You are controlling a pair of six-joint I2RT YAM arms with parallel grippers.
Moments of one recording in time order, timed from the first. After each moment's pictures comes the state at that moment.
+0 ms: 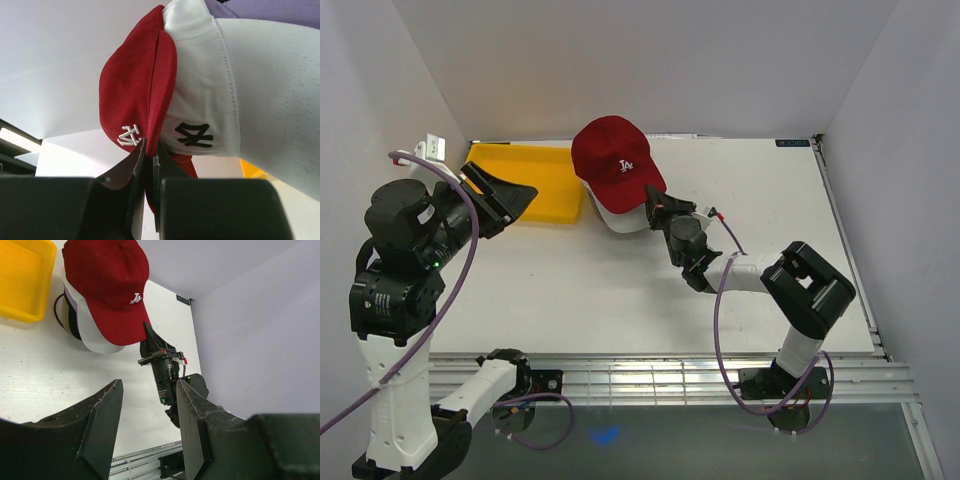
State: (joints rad) left arm -0.17 0.93 1.71 -1.00 0.21 -0.71; right arm 0.84 1.73 0.81 0.94 0.61 1.83
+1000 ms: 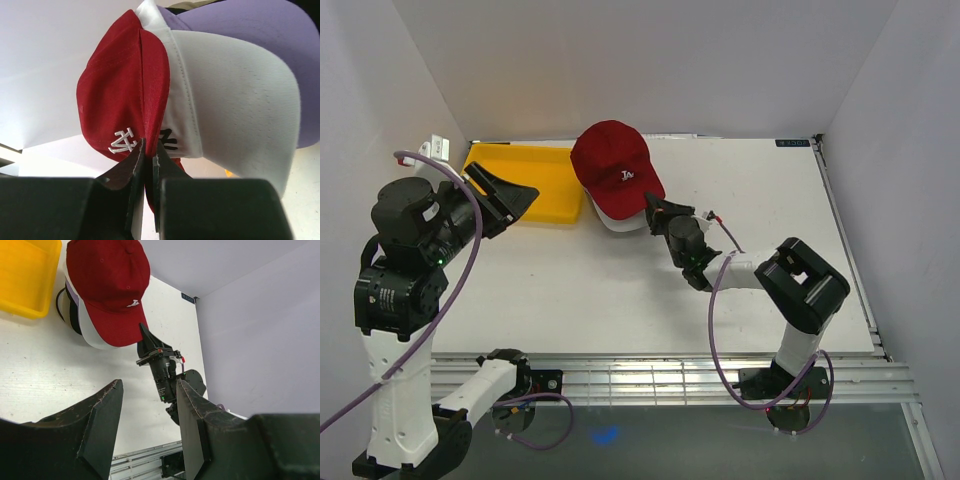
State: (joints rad) left arm -0.17 0.93 1.68 -1.00 0.20 -0.71; right arm 0.81 1.77 0.81 0.85 0.54 1.88
